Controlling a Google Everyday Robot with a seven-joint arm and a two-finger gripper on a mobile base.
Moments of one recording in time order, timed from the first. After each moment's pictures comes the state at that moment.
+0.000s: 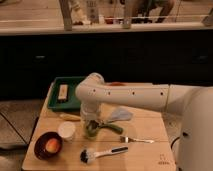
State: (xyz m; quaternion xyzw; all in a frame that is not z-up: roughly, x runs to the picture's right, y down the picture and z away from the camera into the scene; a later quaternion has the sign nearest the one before) arm -0.072 0.187 0.720 -0.20 -0.35 -0.74 0.54
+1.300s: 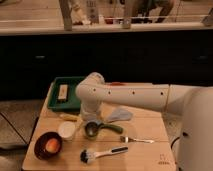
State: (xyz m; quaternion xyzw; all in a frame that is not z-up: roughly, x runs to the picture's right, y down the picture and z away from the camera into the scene) arm -0.072 0.184 0.719 -0.19 -0.35 -0.74 0.54
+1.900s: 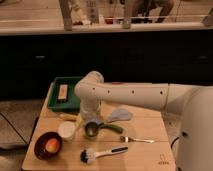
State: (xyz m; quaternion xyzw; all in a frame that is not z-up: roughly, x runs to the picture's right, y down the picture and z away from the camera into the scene) arm -0.074 0.179 0.717 -0.19 -0.35 -0.74 0.53
